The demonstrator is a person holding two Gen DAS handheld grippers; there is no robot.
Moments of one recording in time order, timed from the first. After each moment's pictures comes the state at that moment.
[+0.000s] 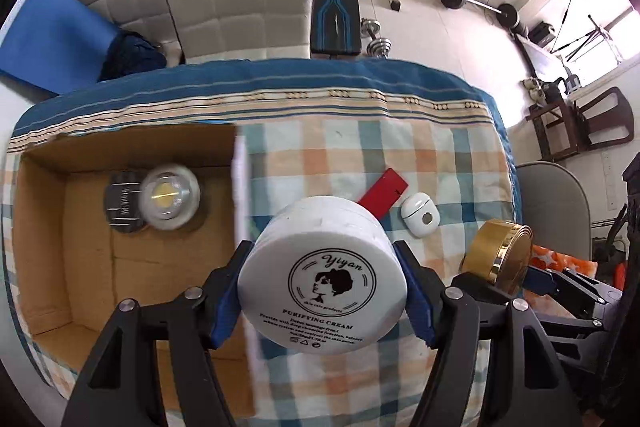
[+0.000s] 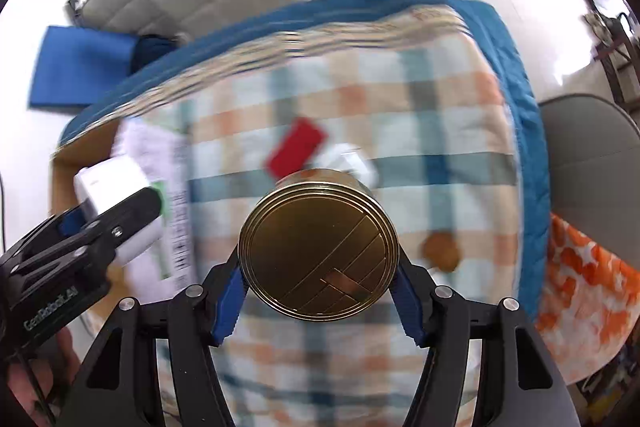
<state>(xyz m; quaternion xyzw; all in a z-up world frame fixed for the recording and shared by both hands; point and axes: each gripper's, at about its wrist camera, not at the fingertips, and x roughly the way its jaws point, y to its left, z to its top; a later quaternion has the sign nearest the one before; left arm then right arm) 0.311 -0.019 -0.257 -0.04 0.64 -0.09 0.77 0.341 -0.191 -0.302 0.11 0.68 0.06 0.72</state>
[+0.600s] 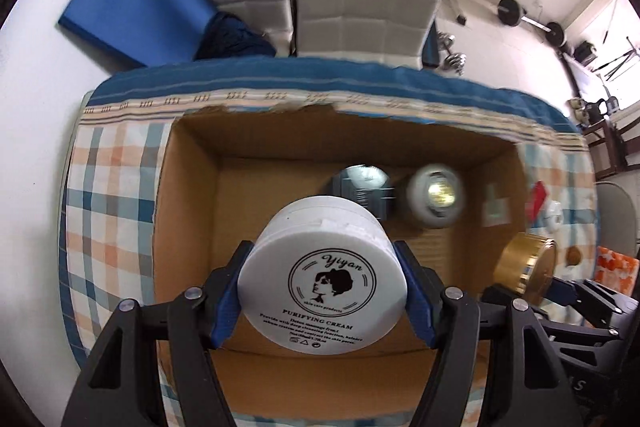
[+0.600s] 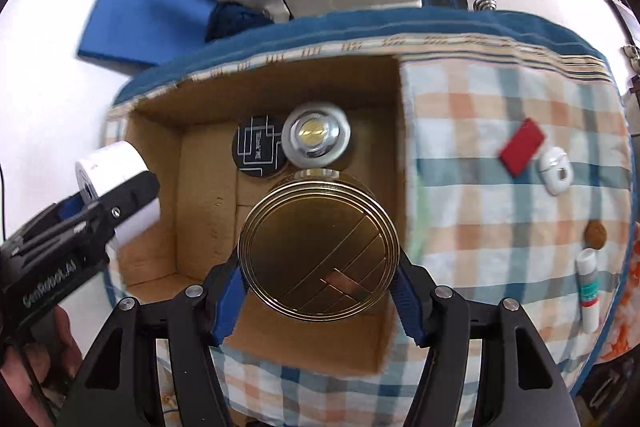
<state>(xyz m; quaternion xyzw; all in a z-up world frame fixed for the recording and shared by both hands) 0.336 0.205 -0.277 -0.02 0.65 -0.02 0.76 0.321 0.060 -0.285 0.09 0.68 0.10 0.72</state>
